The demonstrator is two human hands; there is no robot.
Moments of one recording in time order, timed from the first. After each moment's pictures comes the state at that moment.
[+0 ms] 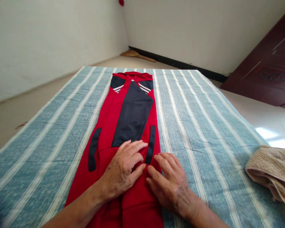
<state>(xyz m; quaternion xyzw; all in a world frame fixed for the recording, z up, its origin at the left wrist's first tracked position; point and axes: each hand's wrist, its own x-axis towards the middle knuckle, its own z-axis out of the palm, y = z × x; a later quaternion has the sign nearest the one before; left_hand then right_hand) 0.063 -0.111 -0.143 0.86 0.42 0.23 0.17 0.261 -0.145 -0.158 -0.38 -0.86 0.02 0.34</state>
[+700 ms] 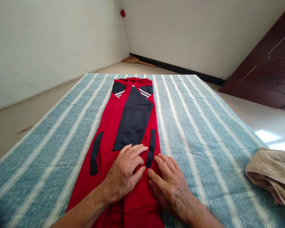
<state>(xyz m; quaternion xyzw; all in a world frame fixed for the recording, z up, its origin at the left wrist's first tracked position) 0.063 -0.111 -0.145 0.85 0.42 0.26 0.16 0.260 -0.147 -0.172 -0.40 -0.87 0.00 0.30</state>
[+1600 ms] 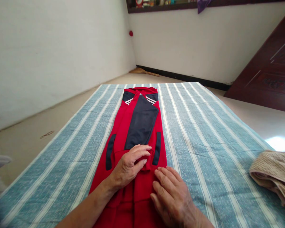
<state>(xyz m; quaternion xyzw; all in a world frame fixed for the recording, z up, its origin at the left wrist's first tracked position) 0.051 -0.104 -0.143 0.81 0.39 0.35 0.25 0.248 -0.173 -0.161 -0.33 -0.86 0.01 0.38</state>
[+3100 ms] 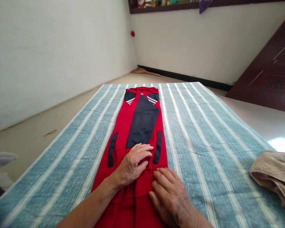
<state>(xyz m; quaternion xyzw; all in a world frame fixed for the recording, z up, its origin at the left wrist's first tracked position) 0.052 -0.103 -0.151 0.84 0.37 0.33 0.21 0.239 -0.175 -0.160 -0.34 -0.86 0.05 0.37</state>
